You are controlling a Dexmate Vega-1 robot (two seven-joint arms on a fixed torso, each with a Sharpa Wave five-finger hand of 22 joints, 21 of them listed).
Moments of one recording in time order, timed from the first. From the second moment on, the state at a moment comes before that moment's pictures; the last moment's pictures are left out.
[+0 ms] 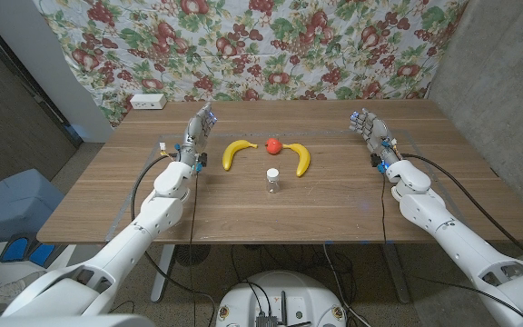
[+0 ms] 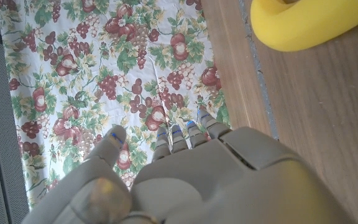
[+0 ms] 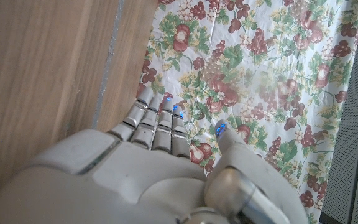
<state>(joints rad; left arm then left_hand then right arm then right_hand) 0.80 0.44 0.38 -1.23 -0.57 -0.43 0.03 0.12 0.06 0.65 -0.02 0.18 0.06 -0.08 0.18 0.17 0.00 -0.07 0.20 0.18 0.00 -0.02 0.19 0.17 0.04 0.03 0.20 0.17 -0.79 -0.50 -0.33 -1.17 0.69 0.37 0.11 0.37 0.16 0.48 -0.03 0.18 0.38 0.09 0.20 0.20 0.41 0.07 0.20 0.43 0.25 0.00 0.29 0.46 0.11 -0.02 0.88 0.16</state>
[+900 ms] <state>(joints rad) 0.79 0.52 0.45 -1.30 -0.36 -0.46 0.06 0.13 0.03 0.64 -0.09 0.18 0.07 -0.09 0.19 0.17 0.04 -0.07 0.21 0.18 0.08 -0.02 0.20 0.17 0.08 0.06 0.21 0.18 -0.81 -0.50 -0.33 -1.19 0.69 0.36 0.08 0.39 0.14 0.48 -0.08 0.19 0.40 0.09 0.20 0.19 0.42 0.08 0.20 0.40 0.29 0.00 0.31 0.45 0.15 0.01 0.86 0.16</state>
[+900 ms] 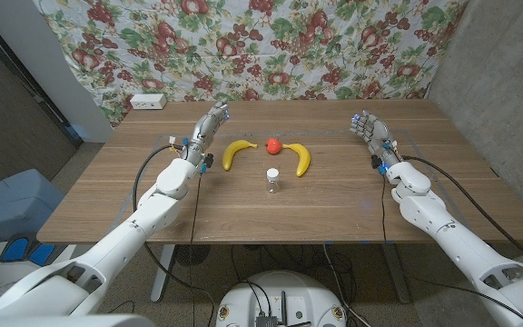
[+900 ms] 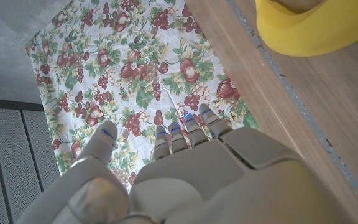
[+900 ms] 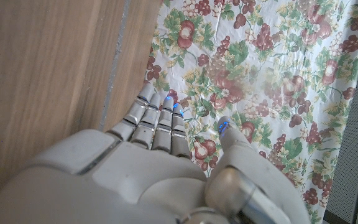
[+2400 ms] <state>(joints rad) 0.81 0.70 0.50 -1.53 -0.21 -0.36 -0.07 0.13 0.03 0.64 -0.13 0.18 0.09 -0.09 0.18 0.17 0.06 -0.07 0.21 0.18 0.12 -0.03 0.20 0.17 0.10 0.07 0.21 0.18 -0.89 -0.50 -0.30 -1.23 0.71 0.41 0.07 0.39 0.15 0.47 -0.10 0.20 0.41 0.09 0.20 0.19 0.43 0.08 0.20 0.38 0.30 0.01 0.32 0.45 0.17 0.01 0.83 0.17</state>
